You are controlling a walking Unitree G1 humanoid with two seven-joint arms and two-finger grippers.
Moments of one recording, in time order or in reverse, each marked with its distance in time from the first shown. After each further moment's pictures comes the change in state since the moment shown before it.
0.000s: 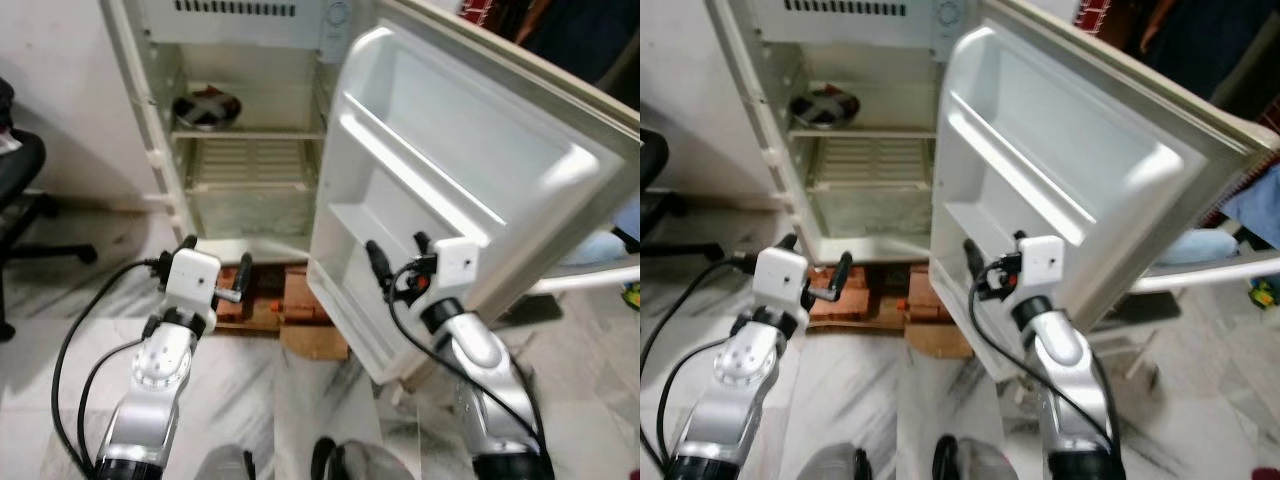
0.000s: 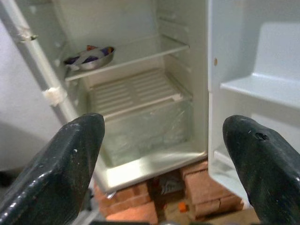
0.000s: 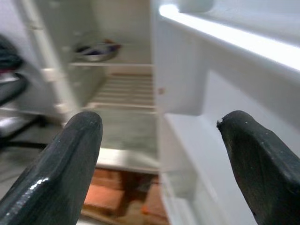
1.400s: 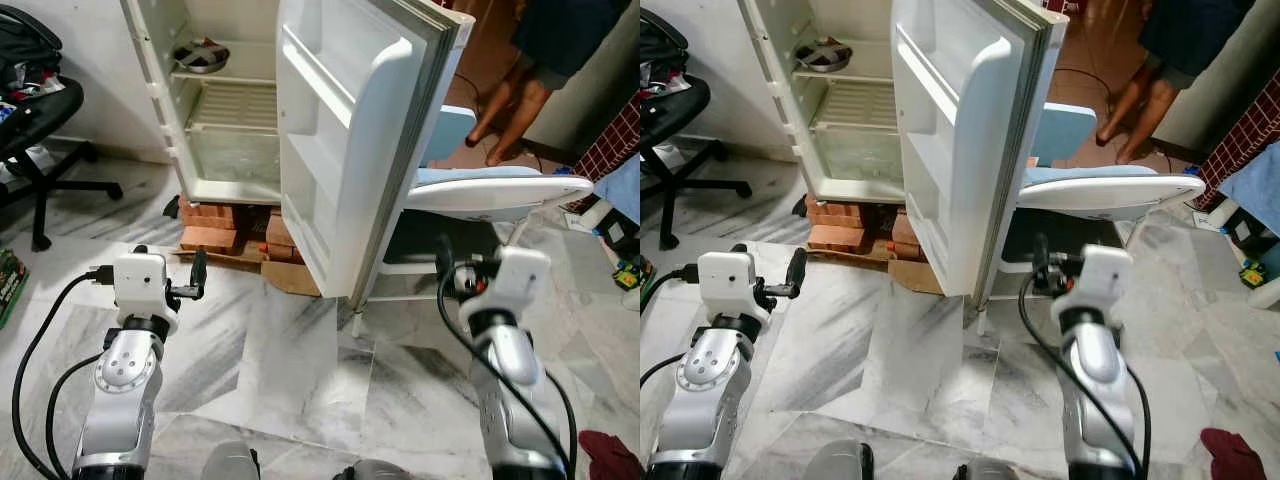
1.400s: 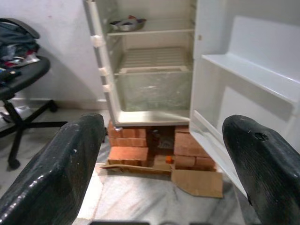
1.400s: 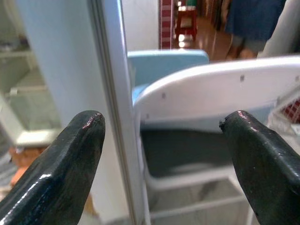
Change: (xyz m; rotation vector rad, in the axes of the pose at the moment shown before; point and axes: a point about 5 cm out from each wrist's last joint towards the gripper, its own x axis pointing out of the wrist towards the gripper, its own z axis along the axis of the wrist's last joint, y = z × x) left arm -0.014 0.033 -0.011 -0.155 0.036 0.161; right arm -0.037 -0.053 -0.009 -0.029 -0.037 -0.433
